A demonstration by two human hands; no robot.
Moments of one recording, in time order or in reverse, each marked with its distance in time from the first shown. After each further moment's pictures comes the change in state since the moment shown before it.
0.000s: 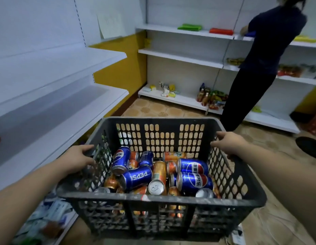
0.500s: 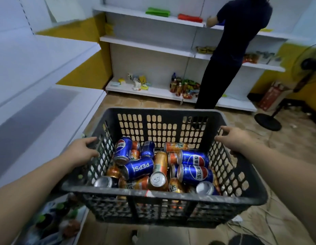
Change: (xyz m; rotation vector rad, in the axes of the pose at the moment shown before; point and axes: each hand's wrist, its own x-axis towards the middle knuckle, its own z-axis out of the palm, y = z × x) left_hand 0.225 0.000 -0.040 -0.006 -0.150 0.216; right_hand 0.049 -0.095 0.051 -0.002 0.084 0.247
